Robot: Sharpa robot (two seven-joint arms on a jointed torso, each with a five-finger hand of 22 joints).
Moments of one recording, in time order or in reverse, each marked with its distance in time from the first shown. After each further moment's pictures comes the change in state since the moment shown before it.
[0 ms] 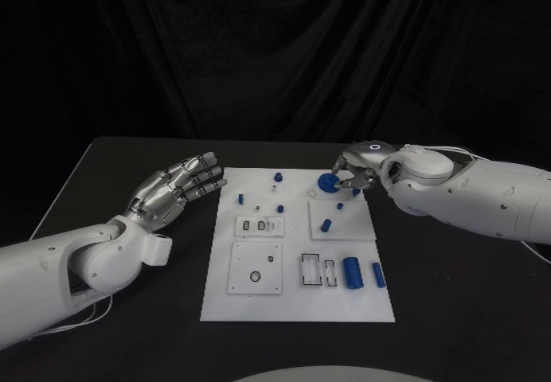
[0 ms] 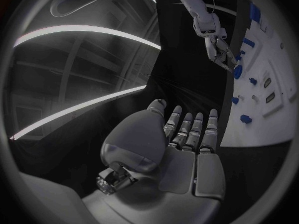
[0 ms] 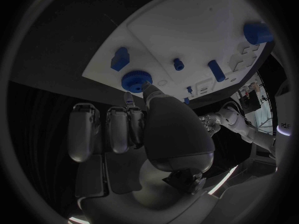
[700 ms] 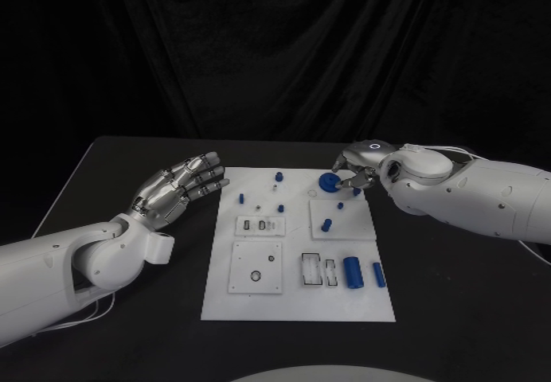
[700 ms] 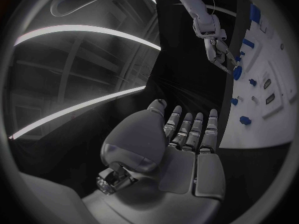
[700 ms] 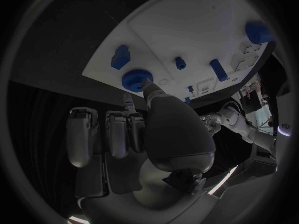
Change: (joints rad) left arm 0.000 0.008 0.000 -0.010 0.000 0.009 -0.007; left_hand 0.000 0.000 0.007 -0.001 0.000 0.000 0.000 0.000 0.000 0.000 0.000 0.000 0.000 0.000 0.000 0.000 0.000 0.000 0.000 0.000 0.000 0.000; right arm -0.002 0.016 0.000 -0.016 0.001 -0.002 -0.002; right_hand -0.019 -0.018 -0.012 -0.048 0.000 -0.012 0.016 0.004 0.032 0.043 0.015 0.138 0.000 -0.001 0.021 0.170 0.000 -0.031 0.007 0.025 0.090 0.000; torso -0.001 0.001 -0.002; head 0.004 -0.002
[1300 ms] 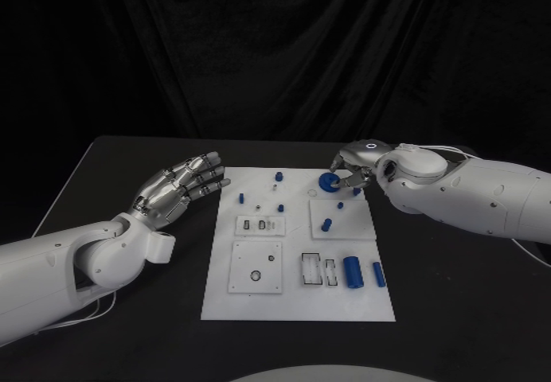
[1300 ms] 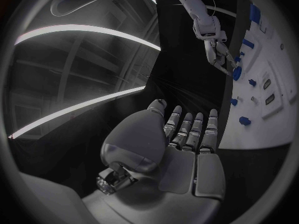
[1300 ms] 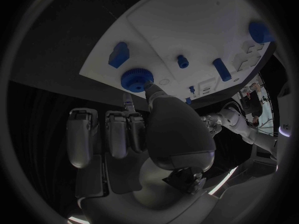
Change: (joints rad) left arm 0.000 0.008 0.000 -0.010 0.000 0.008 -0.004; left_hand 0.000 0.000 0.000 0.000 0.001 0.000 0.000 0.000 0.000 0.000 0.000 0.000 0.000 0.000 0.000 0.000 0.000 0.000 0.000 0.000 0.000 0.000; right arm -0.005 0.028 0.000 -0.029 0.000 0.002 0.002; right_hand -0.038 0.020 -0.006 0.017 -0.008 0.003 0.007 0.000 0.009 0.000 0.007 0.000 0.000 0.000 0.000 0.000 0.000 0.000 -0.004 0.004 0.018 0.000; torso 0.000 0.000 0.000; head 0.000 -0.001
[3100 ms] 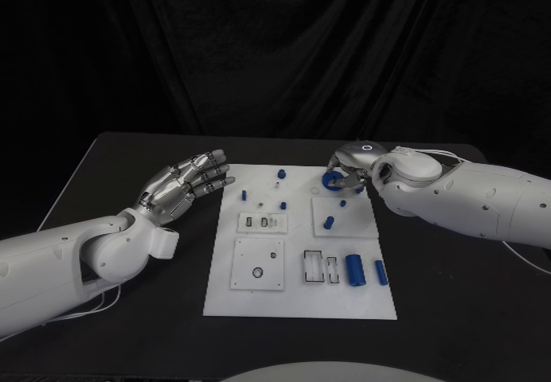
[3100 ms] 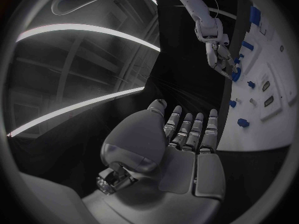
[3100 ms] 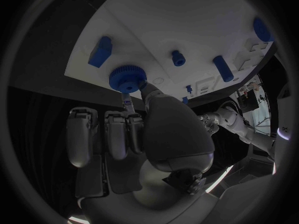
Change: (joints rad) left arm -0.001 0.008 0.000 -0.013 0.000 0.020 -0.012; left_hand 0.000 0.000 0.007 -0.001 0.003 0.000 0.000 0.000 0.000 -0.004 0.004 -0.004 0.000 -0.004 0.004 0.000 -0.001 0.000 0.000 0.000 0.000 -0.001; right arm -0.026 0.036 0.005 -0.021 0.004 -0.043 0.023; right_hand 0.079 -0.003 0.054 -0.079 0.017 0.106 0.009 0.035 0.046 0.000 0.000 0.000 0.000 0.000 0.000 0.000 0.000 0.000 0.000 0.000 -0.016 0.000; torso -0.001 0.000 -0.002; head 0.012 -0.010
